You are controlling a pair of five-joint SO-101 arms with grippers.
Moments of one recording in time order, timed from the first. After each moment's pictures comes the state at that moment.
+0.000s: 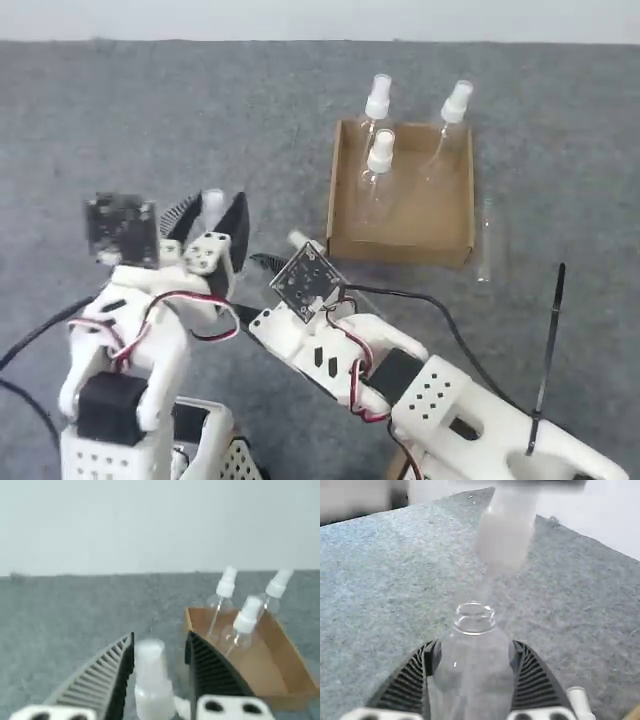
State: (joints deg) left arm 3.2 -75.8 47.6 62.5 9.5; right arm -56.4 -48.1 70.7 6.7 -1.5
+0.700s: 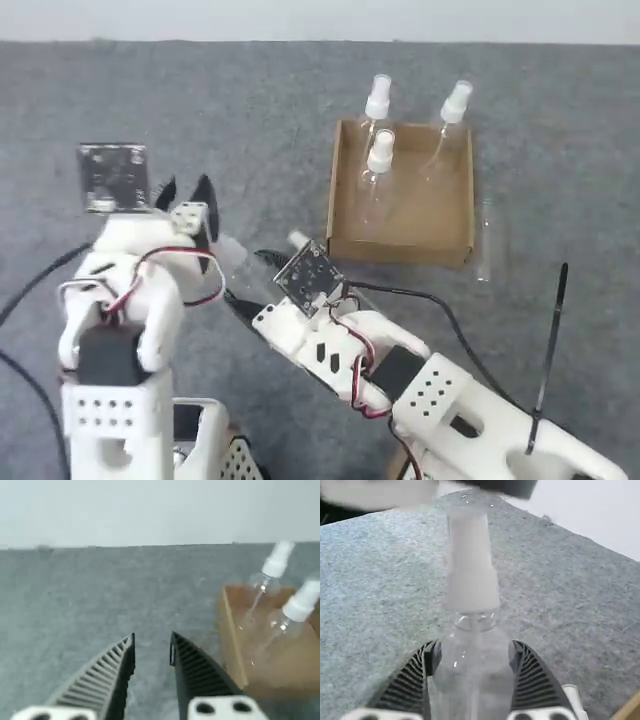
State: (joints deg) left arm -3.5 -62.4 44.2 61.3 5.2; right arm -54.9 -48.1 70.7 6.7 -1.5
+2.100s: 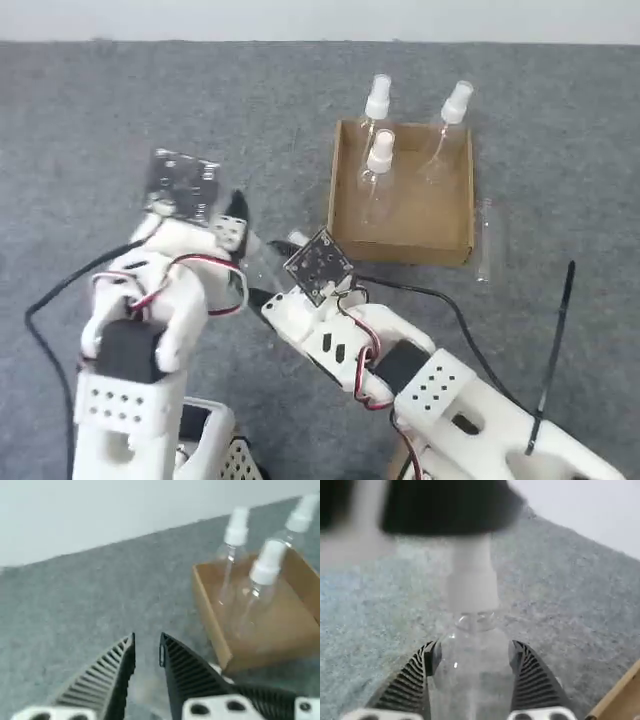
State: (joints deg) left arm 4.1 -62.0 45.8 61.8 -2.8; right arm -51.8 -47.3 70.6 6.6 -1.5
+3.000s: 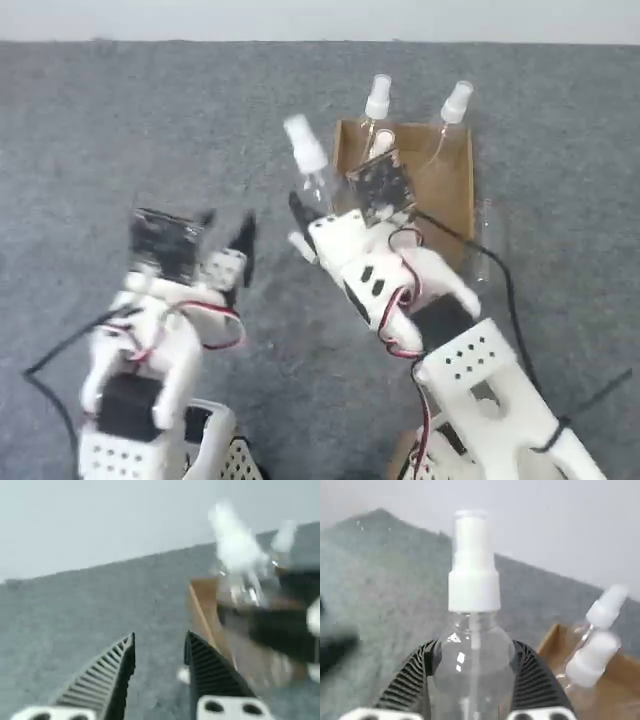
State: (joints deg) left arm 5.3 -81.6 59.2 59.9 0.0; right arm -34.7 -47.3 50.1 24.6 -1.5
